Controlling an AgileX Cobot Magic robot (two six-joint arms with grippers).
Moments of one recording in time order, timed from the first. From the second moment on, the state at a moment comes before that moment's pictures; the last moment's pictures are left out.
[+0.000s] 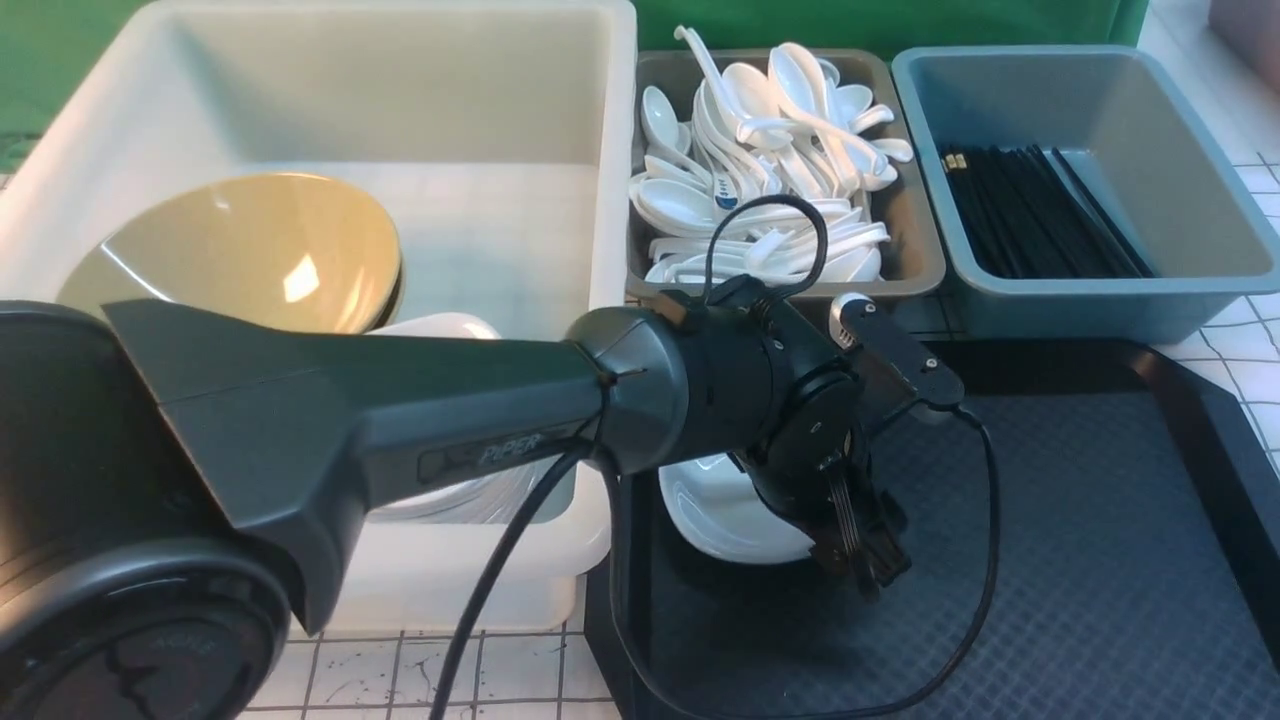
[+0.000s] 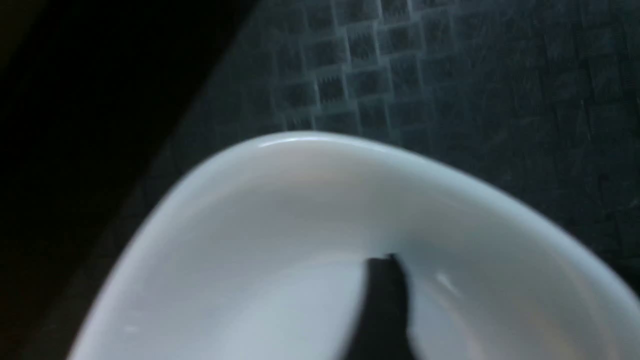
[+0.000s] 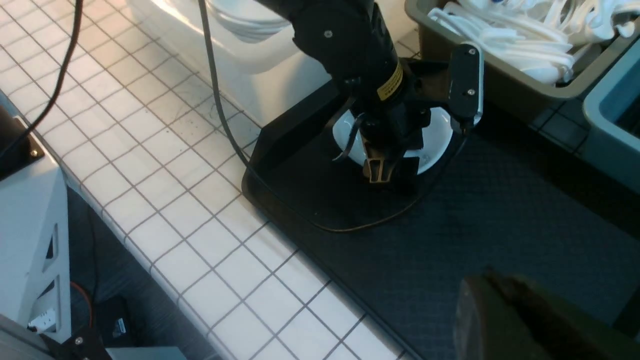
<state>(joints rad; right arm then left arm) 0.93 0.41 -1.06 -0.21 1.17 0.21 -0.89 2.08 -1.46 0.15 0.57 0.10</state>
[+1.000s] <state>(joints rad) 0.93 0.40 -1.06 -0.21 1.10 0.22 -0.98 1.49 -1.51 0.39 1.03 -0.24</state>
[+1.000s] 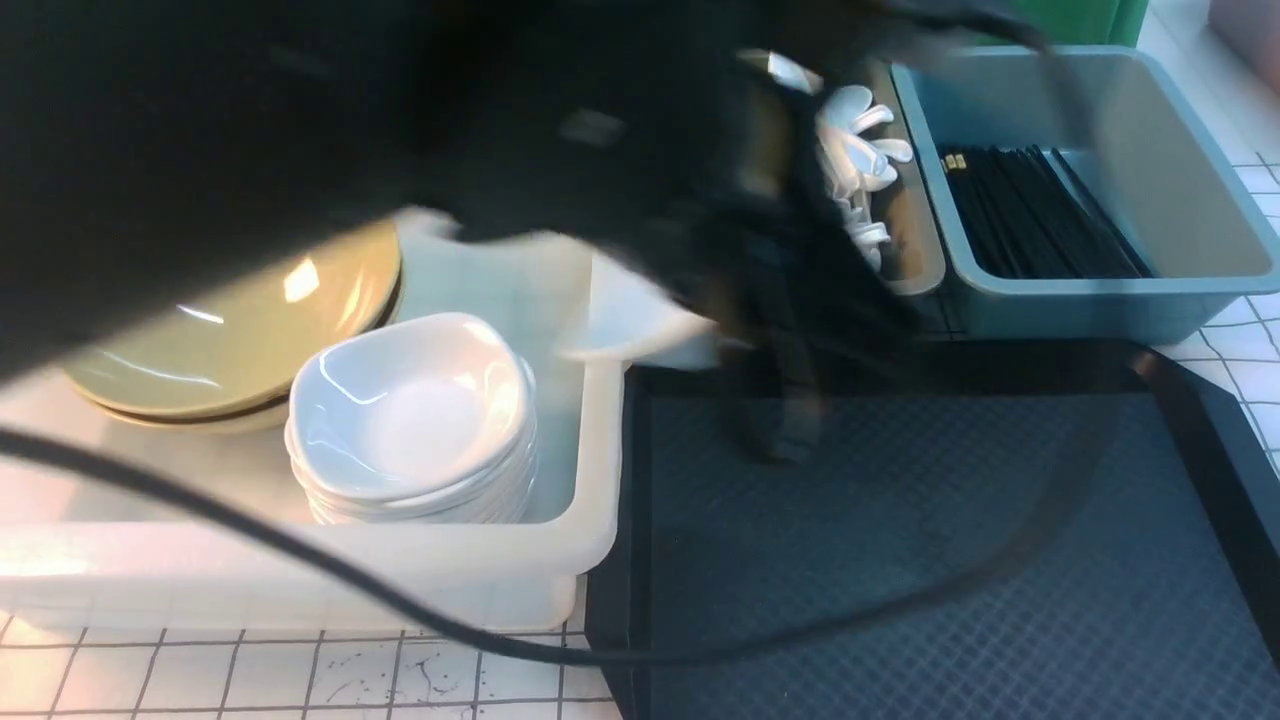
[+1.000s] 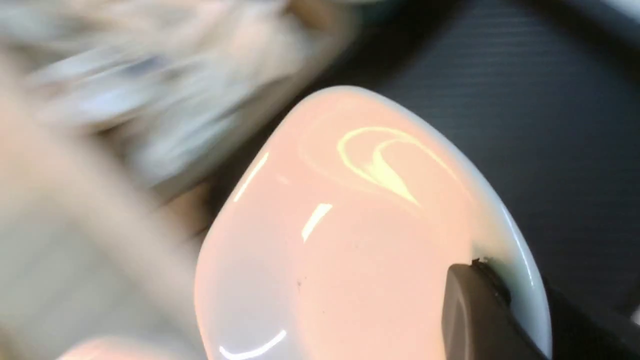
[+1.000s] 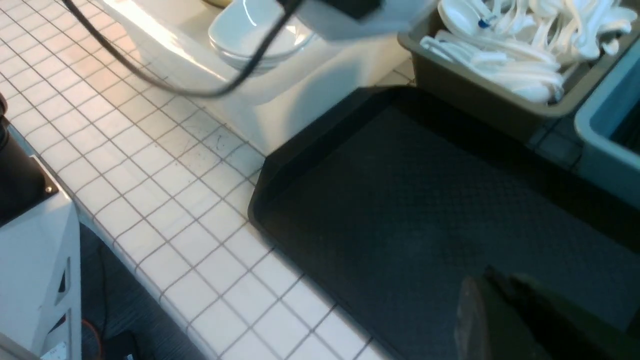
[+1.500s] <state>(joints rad) 0.93 0.52 -1.06 -0.19 1.06 0.16 -0.70 1.44 -1.10 0.57 0.83 -0.34</state>
